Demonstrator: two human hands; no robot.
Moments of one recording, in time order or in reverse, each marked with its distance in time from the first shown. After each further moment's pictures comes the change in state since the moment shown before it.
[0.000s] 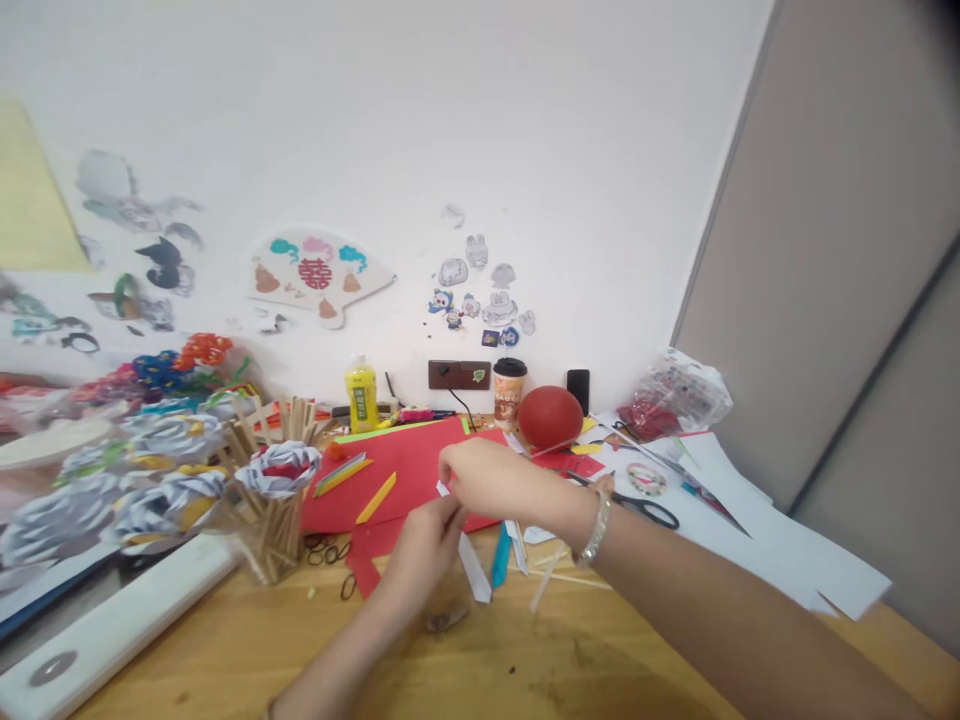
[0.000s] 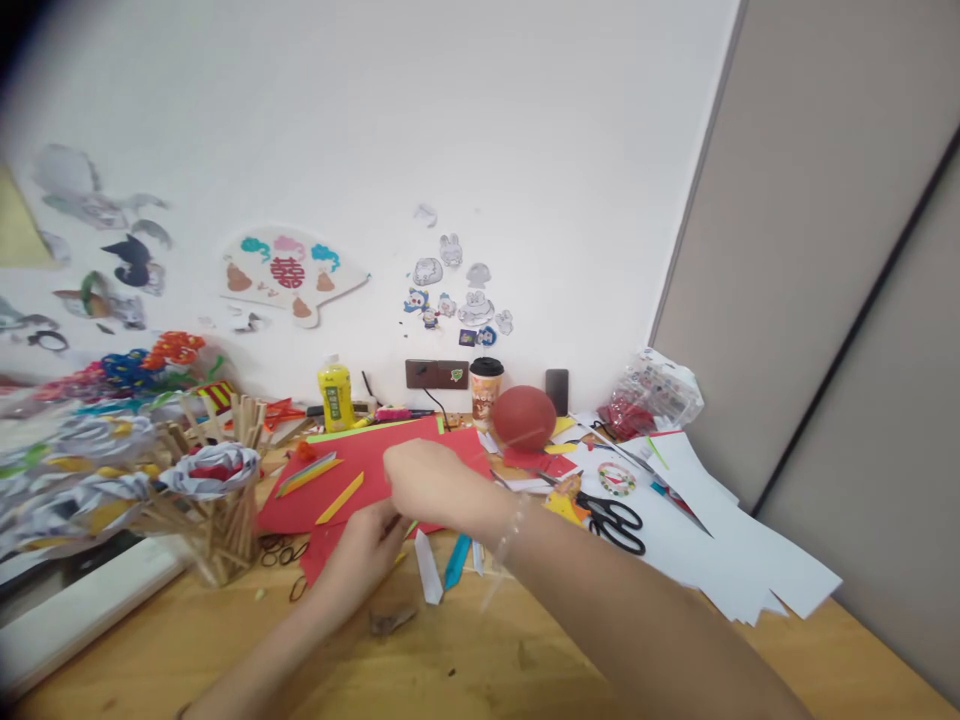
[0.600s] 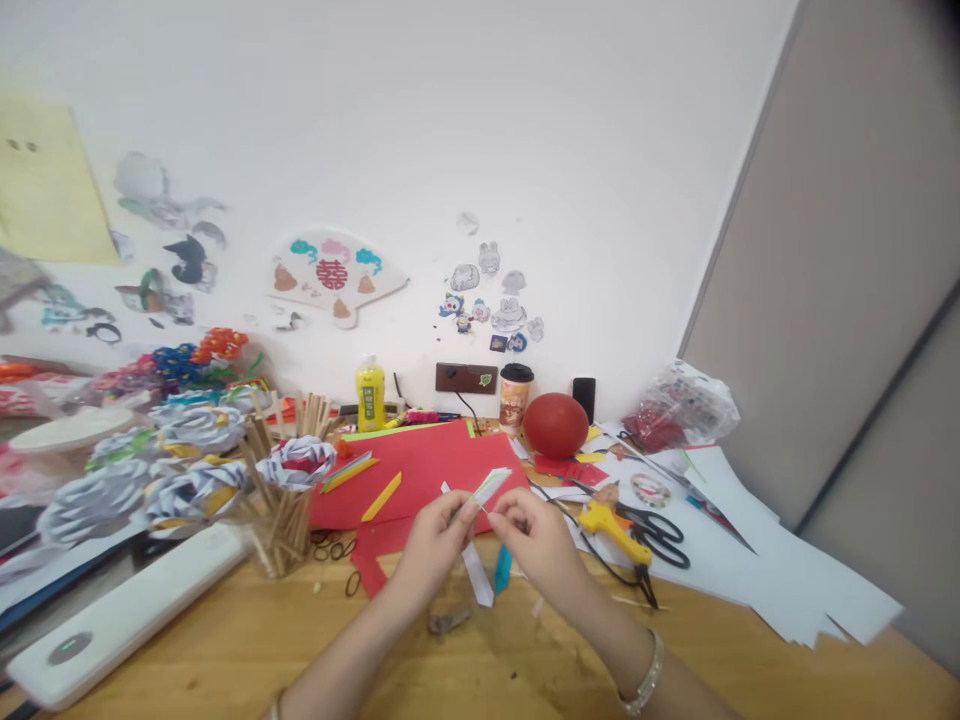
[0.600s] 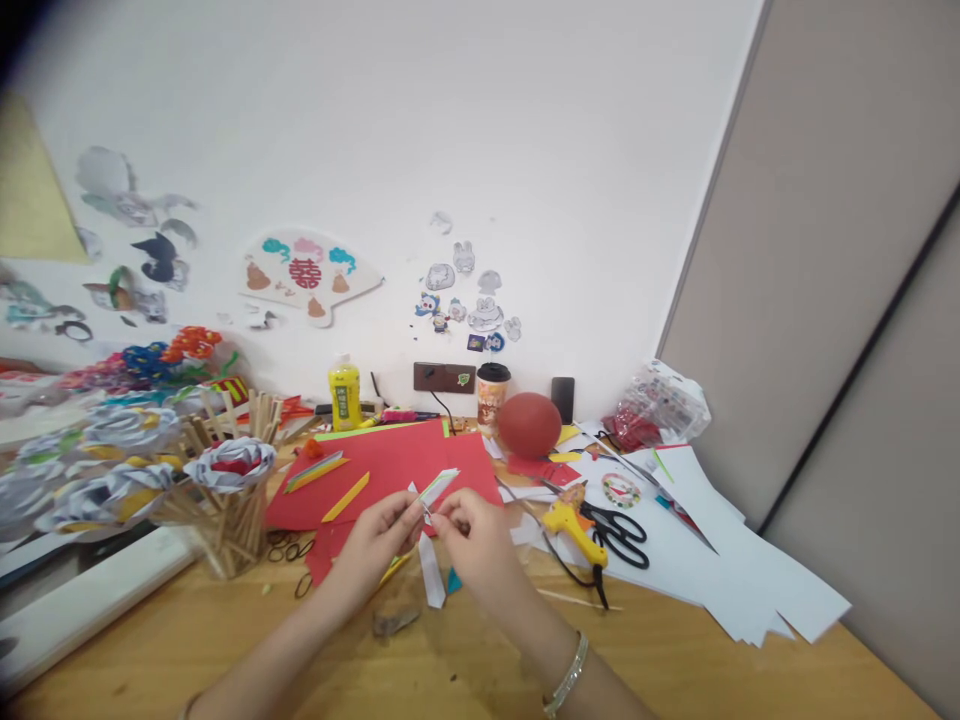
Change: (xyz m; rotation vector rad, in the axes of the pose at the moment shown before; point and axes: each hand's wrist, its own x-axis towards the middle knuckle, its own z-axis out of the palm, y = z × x) left_hand 0.001 0.008 0.004 -0.484 -0.022 -0.117; right_hand -0.045 0.035 0.088 0.897 0.467 0.115
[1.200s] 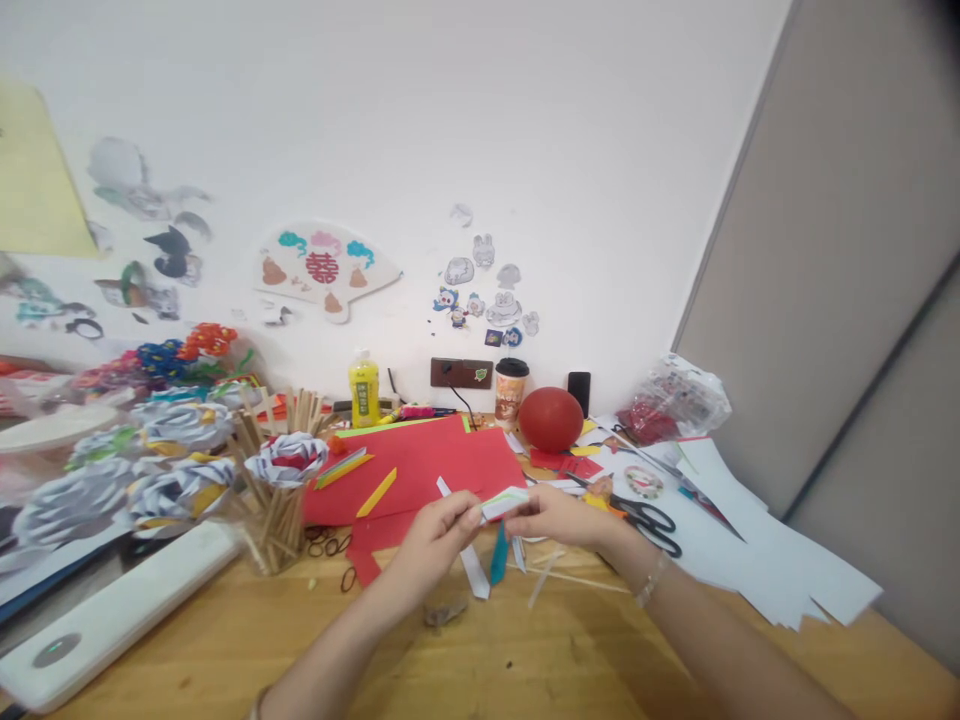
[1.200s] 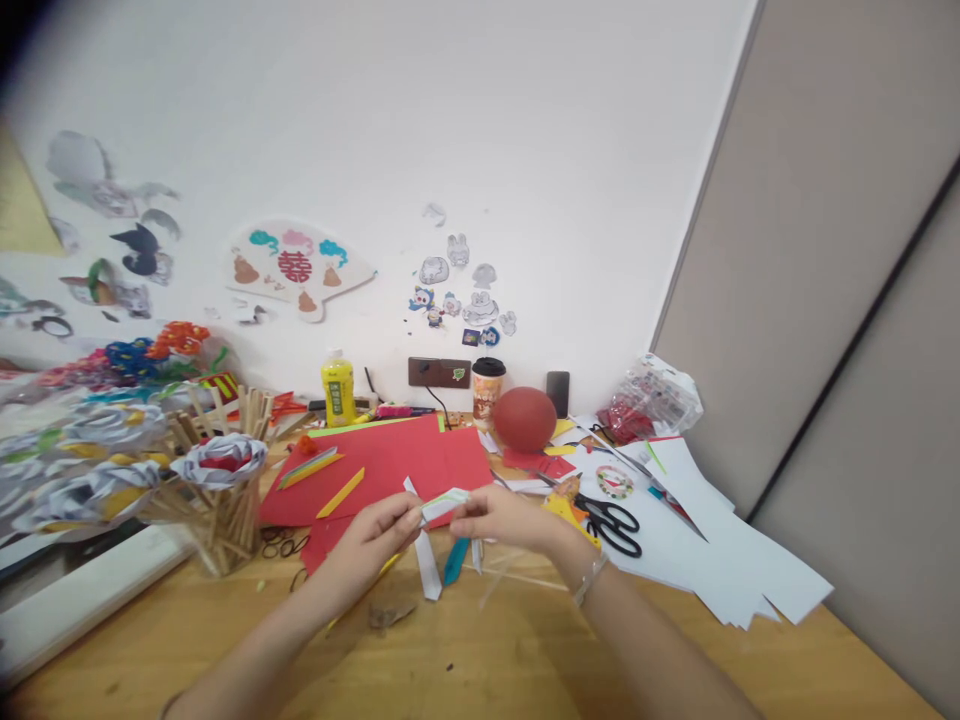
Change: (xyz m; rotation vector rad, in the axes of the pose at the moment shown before) left_hand -0.006 0.011 -0.006 0.129 -0.218 0.075; right_hand 0.032 0.030 -0.049 -0.014 -0.639 0.099
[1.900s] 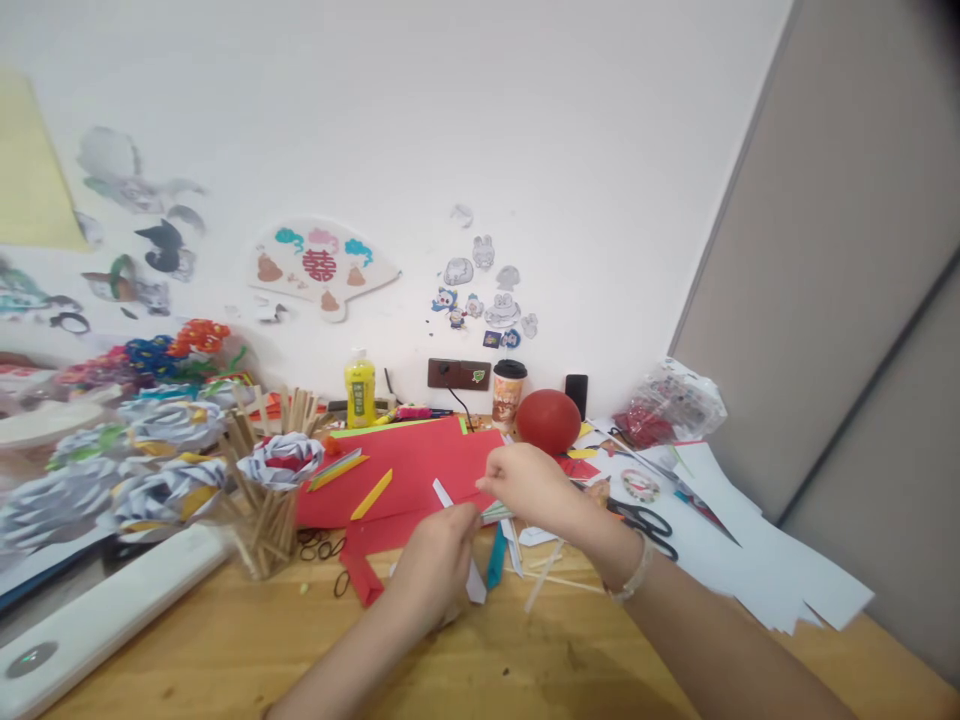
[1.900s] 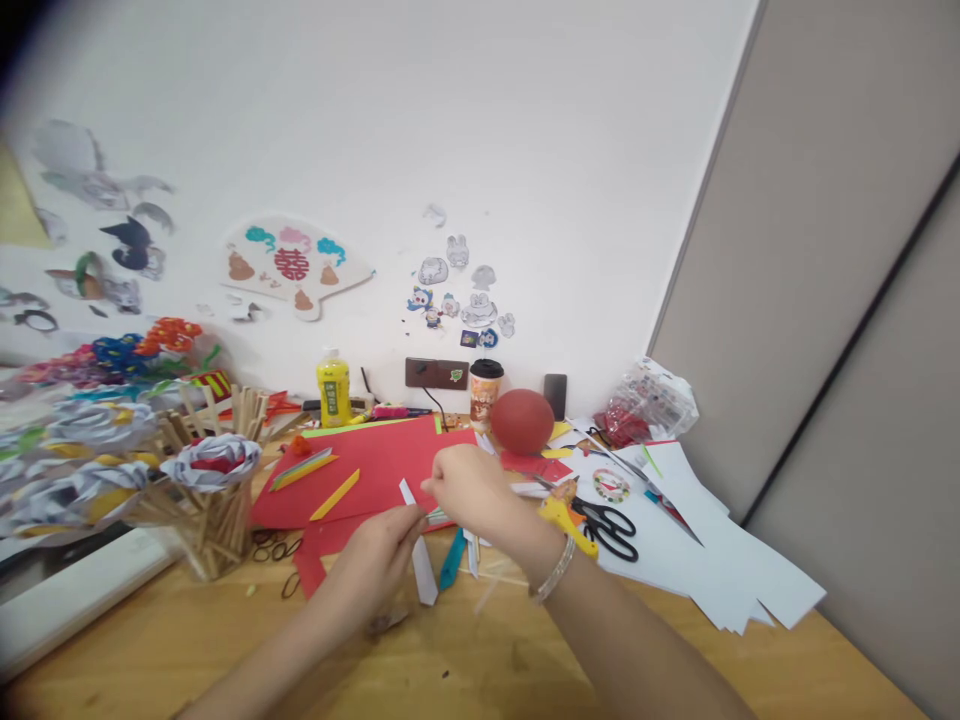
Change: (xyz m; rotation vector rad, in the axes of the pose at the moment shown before) left_hand -0.003 -0.004 0.013 0.689 0.089 -0.022; right_hand 0.020 -0.091 0.013 -0.848 0.374 0.225
